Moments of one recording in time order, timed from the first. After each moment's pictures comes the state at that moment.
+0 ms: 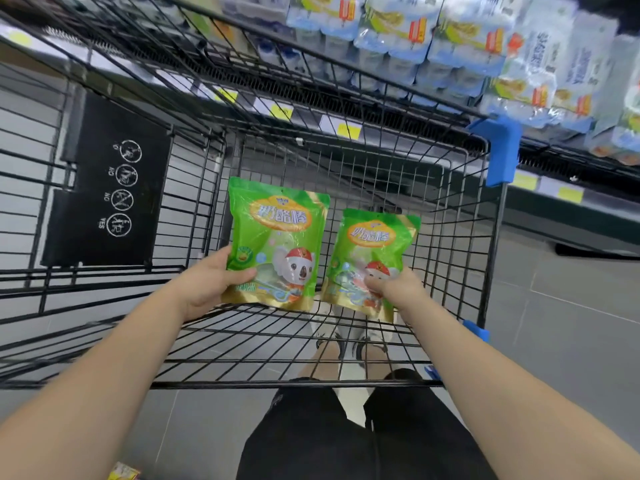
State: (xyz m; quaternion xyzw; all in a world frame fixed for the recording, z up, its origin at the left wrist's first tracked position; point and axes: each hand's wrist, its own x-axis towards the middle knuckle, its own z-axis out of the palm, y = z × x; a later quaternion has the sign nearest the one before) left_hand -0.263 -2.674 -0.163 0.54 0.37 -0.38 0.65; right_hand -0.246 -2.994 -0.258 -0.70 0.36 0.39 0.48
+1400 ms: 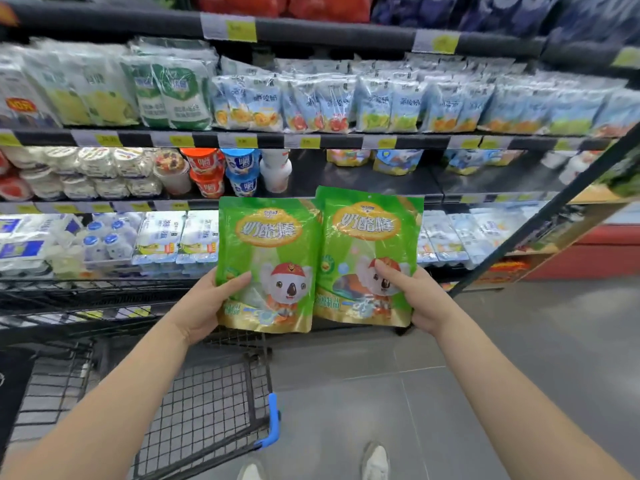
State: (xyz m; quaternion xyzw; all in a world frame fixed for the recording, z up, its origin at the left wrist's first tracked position) left_hand -0.164 -2.967 0.076 0.59 0.02 -0.30 0.75; right_hand -0.246 -3.306 0.107 -0.62 0.22 0.08 0.75
